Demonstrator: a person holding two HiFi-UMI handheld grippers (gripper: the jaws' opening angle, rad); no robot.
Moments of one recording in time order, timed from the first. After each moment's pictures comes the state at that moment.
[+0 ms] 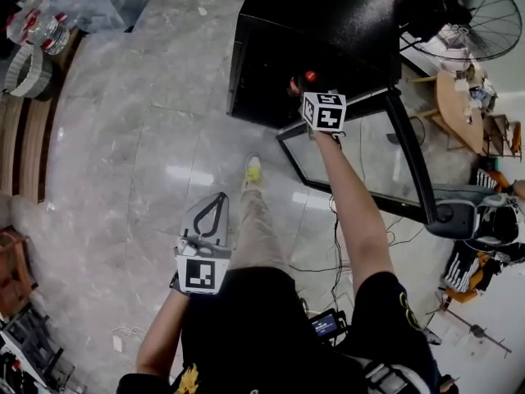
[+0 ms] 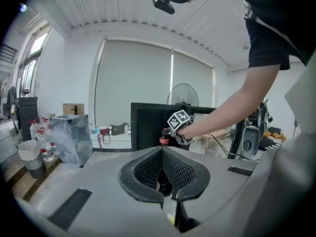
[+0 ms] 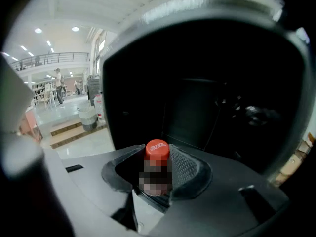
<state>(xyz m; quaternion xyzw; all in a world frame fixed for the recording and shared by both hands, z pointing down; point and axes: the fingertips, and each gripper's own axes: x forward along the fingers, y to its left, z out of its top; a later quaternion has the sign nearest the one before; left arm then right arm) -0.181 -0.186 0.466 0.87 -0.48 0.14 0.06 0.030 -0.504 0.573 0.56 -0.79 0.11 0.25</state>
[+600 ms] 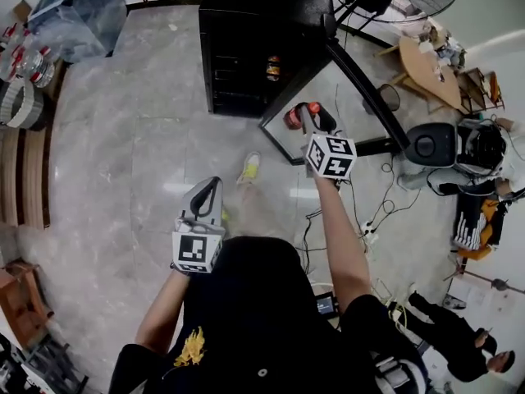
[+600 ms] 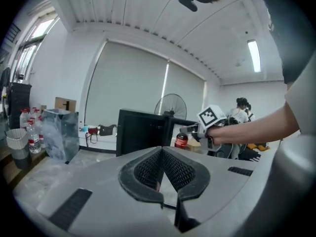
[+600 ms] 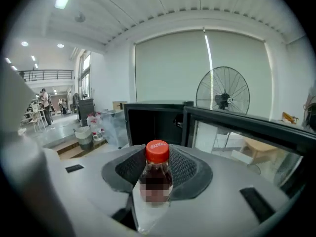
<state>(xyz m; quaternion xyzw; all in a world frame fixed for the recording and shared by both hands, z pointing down) -0.165 -0.081 0.416 0.89 -0.43 0.08 0.10 0.087 -0.233 0.432 0.64 -0.75 0.13 0.15</state>
